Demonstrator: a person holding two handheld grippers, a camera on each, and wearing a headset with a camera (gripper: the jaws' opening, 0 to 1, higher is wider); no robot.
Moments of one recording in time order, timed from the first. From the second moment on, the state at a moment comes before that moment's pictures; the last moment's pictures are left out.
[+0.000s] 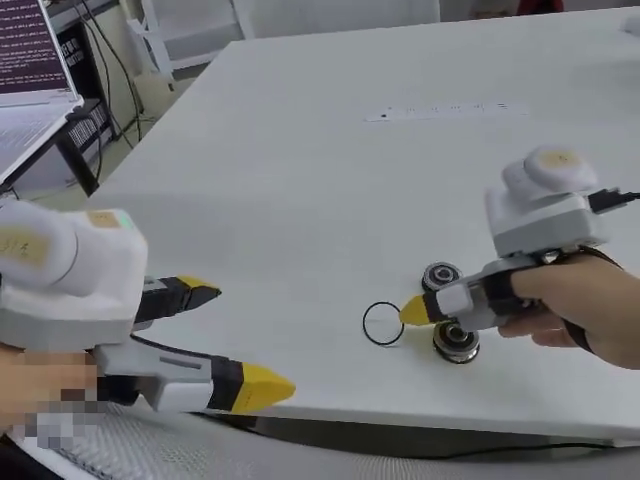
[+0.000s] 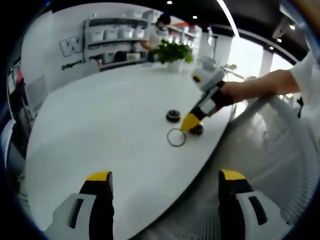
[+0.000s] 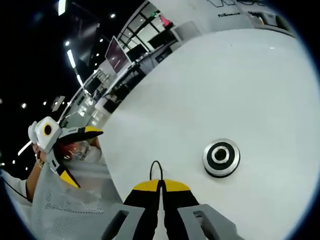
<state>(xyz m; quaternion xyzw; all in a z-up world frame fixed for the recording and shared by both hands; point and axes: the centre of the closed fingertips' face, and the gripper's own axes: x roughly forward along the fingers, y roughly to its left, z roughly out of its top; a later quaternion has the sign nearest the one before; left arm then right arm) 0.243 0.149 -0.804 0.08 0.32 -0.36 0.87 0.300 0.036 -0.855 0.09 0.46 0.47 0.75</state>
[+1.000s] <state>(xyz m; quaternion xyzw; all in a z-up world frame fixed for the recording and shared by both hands) 0.239 0.151 -0.809 0.11 0.34 -0.35 0.87 0.330 0.017 -0.809 0.07 0.38 0.46 0.80</state>
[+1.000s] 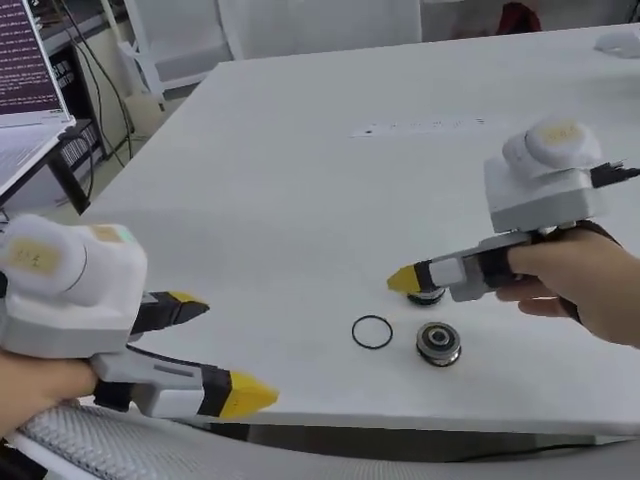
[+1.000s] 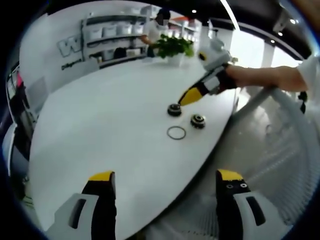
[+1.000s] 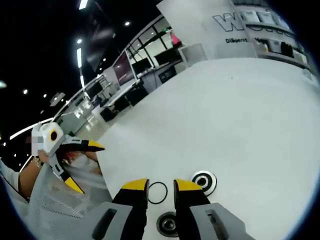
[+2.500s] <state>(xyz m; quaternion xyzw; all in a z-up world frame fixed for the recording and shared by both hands) 0.302 0.006 -0.746 0.19 0.20 -0.53 0.80 0.354 -0.063 -0.797 0.02 0.32 0.43 0.85</state>
